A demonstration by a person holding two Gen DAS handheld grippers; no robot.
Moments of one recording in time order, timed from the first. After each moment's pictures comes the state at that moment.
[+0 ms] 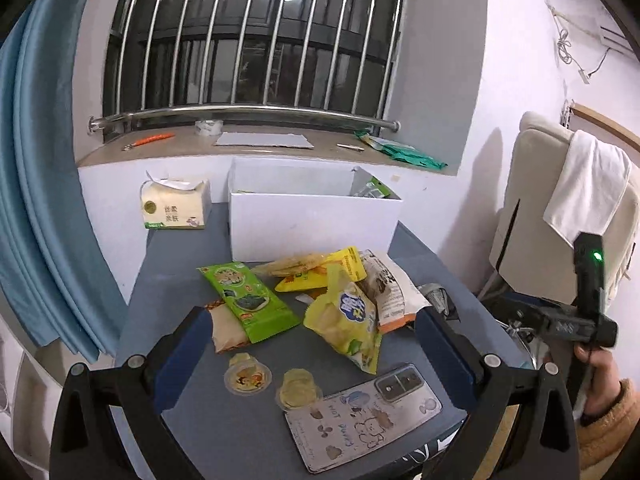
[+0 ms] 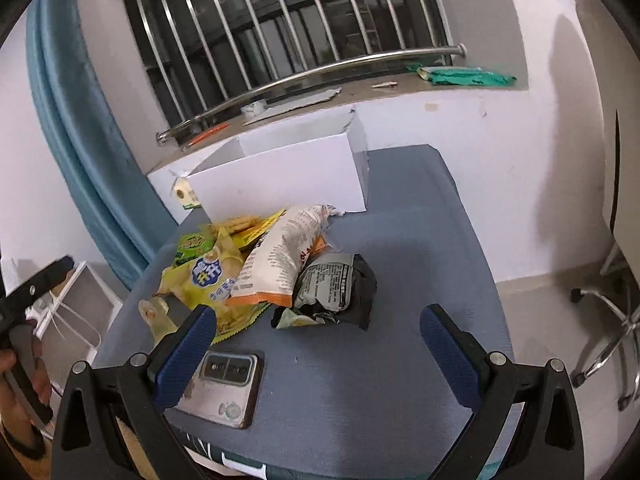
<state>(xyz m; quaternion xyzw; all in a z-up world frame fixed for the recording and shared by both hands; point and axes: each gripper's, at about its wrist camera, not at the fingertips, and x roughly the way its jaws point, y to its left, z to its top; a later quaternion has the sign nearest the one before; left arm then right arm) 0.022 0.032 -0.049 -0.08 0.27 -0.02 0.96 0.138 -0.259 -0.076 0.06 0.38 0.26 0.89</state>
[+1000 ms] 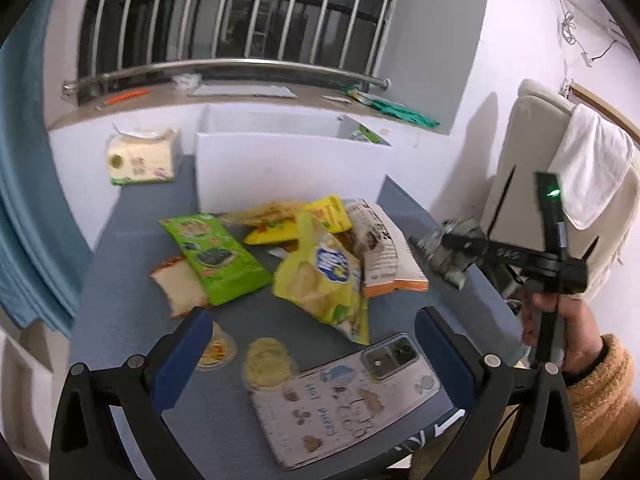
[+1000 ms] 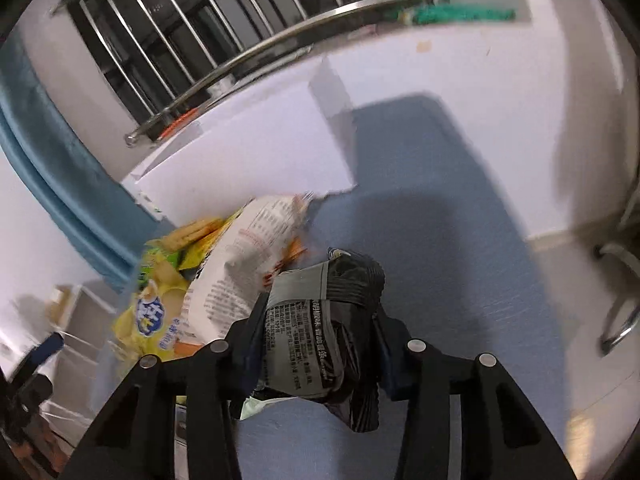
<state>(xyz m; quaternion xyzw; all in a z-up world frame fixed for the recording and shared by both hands) 0.057 0.016 -0.095 -0.09 0.35 -0.06 0.93 0.199 -0.242 -0.107 0.06 0.42 0.22 0.88</state>
